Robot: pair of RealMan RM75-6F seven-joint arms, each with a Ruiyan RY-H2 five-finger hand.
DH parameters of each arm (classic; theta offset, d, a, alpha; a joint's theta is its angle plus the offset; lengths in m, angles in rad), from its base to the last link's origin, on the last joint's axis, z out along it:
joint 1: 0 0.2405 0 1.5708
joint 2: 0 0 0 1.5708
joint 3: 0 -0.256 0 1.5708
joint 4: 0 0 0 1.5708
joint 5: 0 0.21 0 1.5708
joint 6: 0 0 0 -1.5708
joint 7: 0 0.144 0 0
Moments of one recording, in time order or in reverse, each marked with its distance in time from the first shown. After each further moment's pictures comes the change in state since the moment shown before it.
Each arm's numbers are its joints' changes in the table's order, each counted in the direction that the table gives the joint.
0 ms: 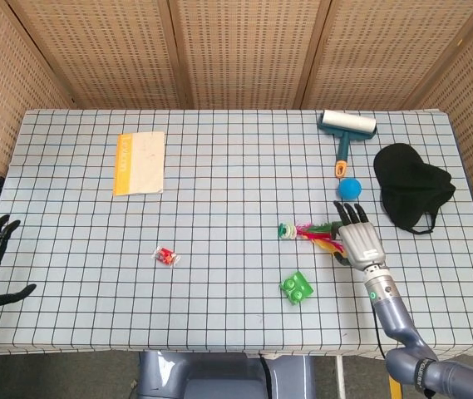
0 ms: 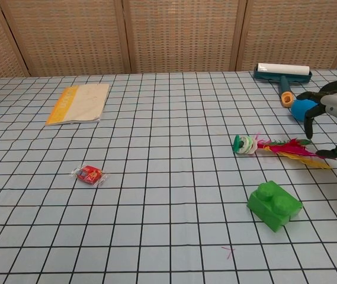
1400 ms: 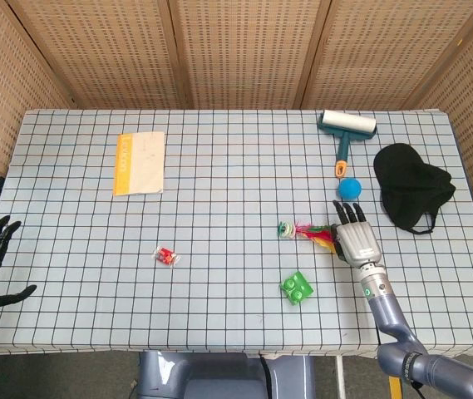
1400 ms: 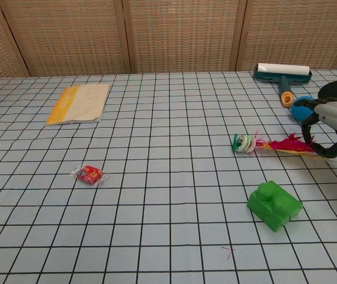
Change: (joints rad) left arm 0.001 0.004 -0.007 0.000 0.002 -0.011 0.001; right arm 0.039 0.088 0.046 0.156 -0.012 -0.043 0.055
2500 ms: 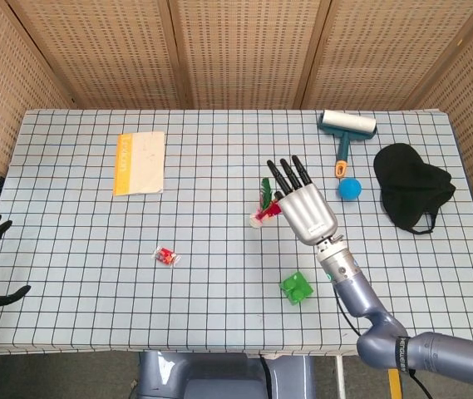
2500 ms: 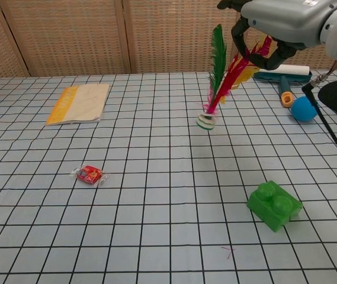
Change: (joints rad) left arm 0.014 -0.038 -0.006 0.003 0.029 -0.021 -0.088; right arm 0.225 -0.166 -0.121 -0.444 -0.003 -0.073 -0.517
